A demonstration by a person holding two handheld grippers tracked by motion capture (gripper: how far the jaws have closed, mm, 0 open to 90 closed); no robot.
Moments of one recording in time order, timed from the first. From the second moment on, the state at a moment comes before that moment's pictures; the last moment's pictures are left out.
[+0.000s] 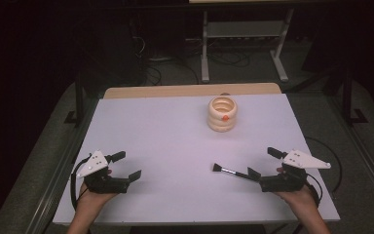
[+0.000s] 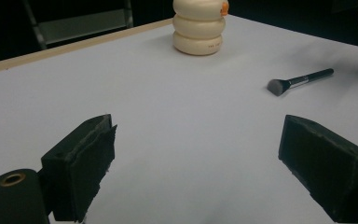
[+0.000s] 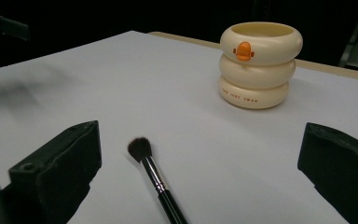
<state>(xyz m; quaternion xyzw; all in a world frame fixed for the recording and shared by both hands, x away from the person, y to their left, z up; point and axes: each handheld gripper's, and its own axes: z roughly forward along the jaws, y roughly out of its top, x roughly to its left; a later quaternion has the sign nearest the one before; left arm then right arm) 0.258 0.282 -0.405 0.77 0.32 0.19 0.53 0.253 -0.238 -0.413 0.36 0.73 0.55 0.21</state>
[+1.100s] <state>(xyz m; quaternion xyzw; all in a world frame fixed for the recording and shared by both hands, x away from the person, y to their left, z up) 0.262 0.279 -0.406 0.76 0.32 0.18 0.53 0.273 -0.232 -0.400 0.35 0.72 0.55 0.21</state>
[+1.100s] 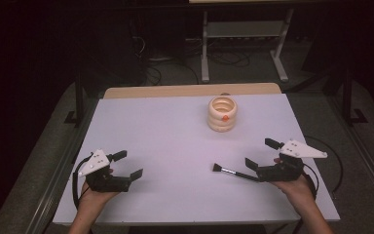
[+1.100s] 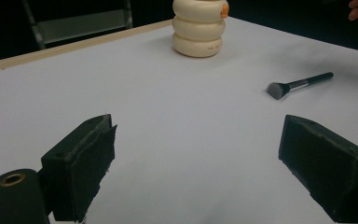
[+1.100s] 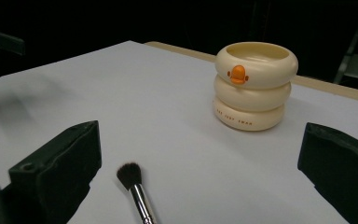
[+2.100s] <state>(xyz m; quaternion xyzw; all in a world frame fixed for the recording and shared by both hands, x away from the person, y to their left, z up) 0.257 0.280 -0.407 0.76 0.32 0.18 0.54 0.298 -0.218 -0.390 0.34 0.73 0.56 0.21</state>
